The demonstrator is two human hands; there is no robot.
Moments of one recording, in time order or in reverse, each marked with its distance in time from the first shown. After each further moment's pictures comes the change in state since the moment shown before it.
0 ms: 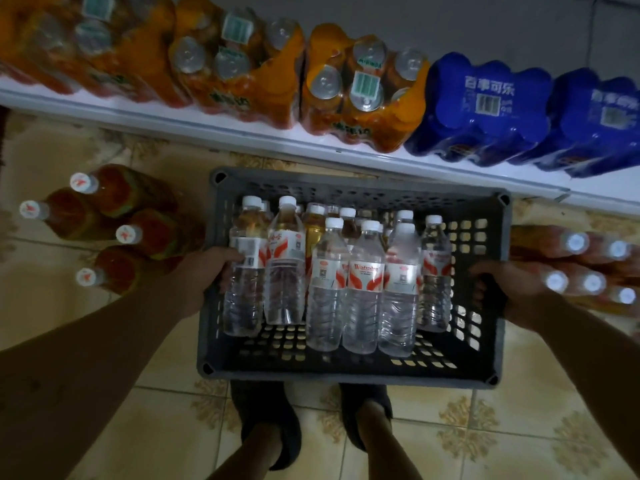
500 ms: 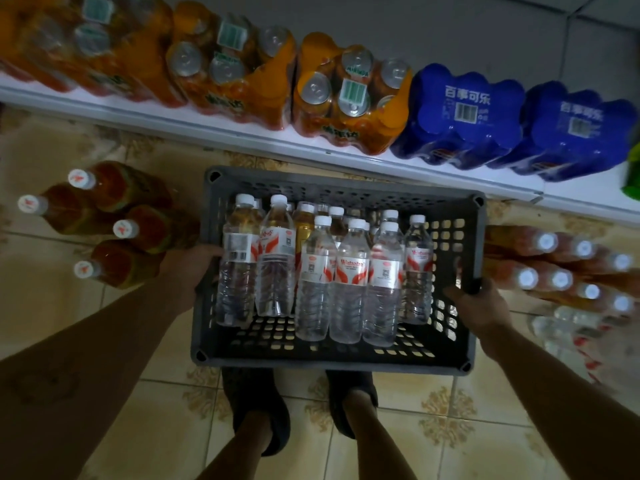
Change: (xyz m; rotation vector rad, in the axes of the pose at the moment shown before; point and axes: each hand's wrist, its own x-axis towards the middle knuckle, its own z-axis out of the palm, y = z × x) left_hand -0.009 -0.007 -0.003 -0.148 0.165 0.057; right_hand -0.041 0.038 0.010 -0.453 0.319 -0.296
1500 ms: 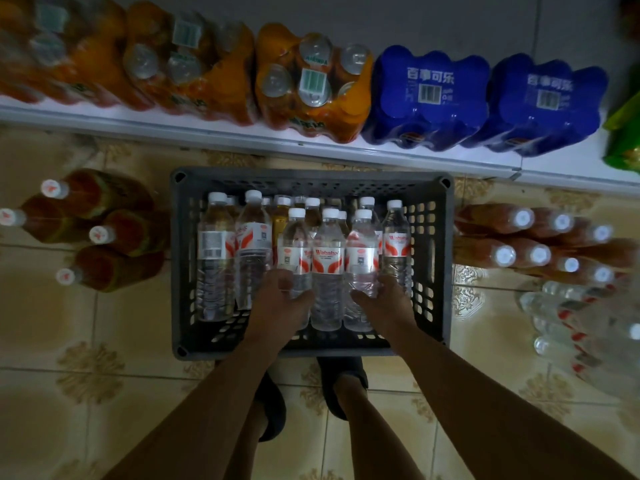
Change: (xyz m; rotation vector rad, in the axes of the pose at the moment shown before) left_hand -0.115 -0.046 0.121 0.260 -0.182 0.244; right_hand -0.025 0.010 0.077 0.059 -0.304 -0.039
